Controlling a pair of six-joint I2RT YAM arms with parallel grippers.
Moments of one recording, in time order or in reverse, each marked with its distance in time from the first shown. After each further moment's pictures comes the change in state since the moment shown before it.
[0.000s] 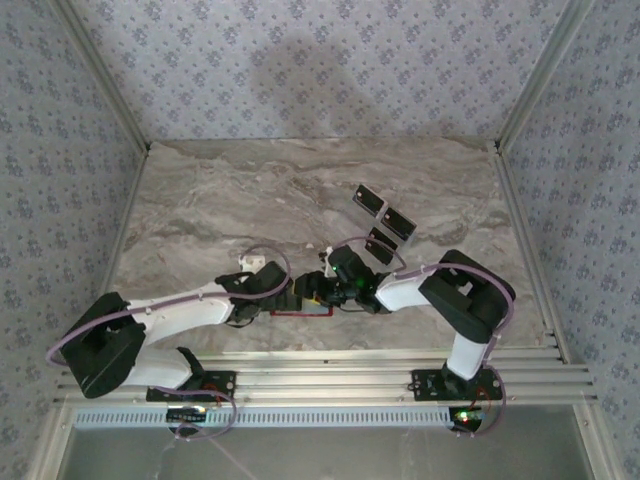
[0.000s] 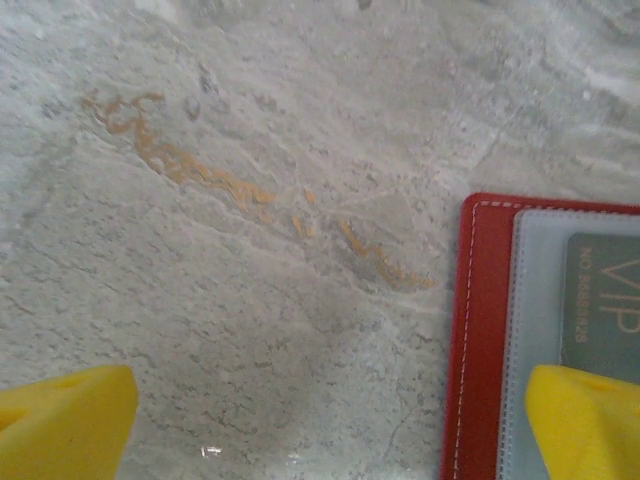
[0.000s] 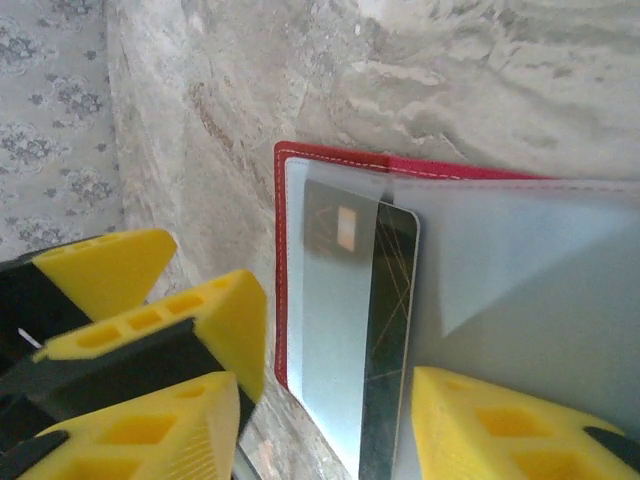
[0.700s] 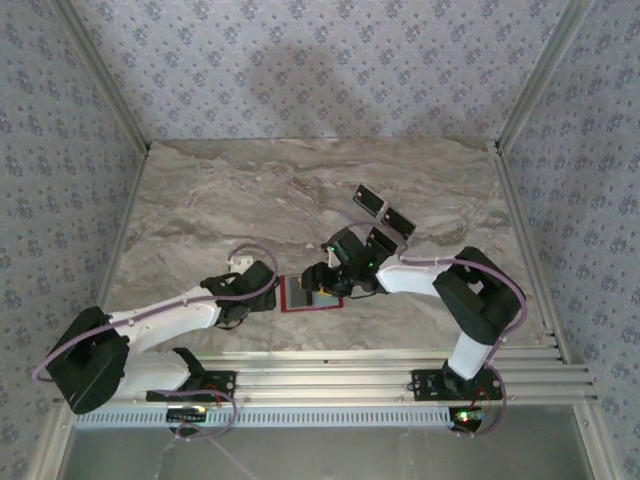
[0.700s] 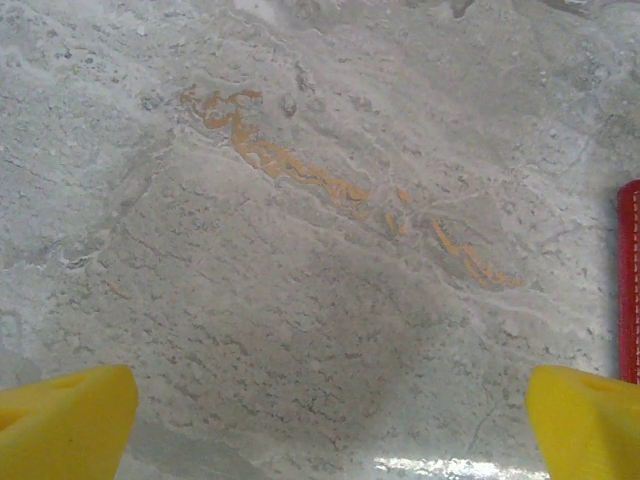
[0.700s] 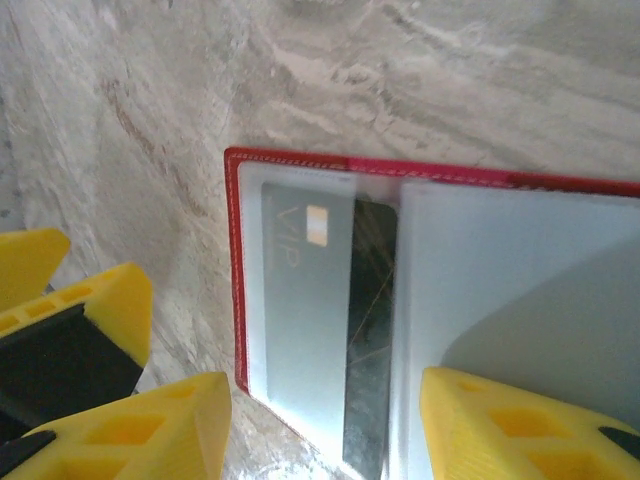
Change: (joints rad) left arm 0.059 -0.097 -0.055 -0.035 0.008 0.039; right arm -0.062 -0.042 0.181 -0.463 -0.006 -0.234
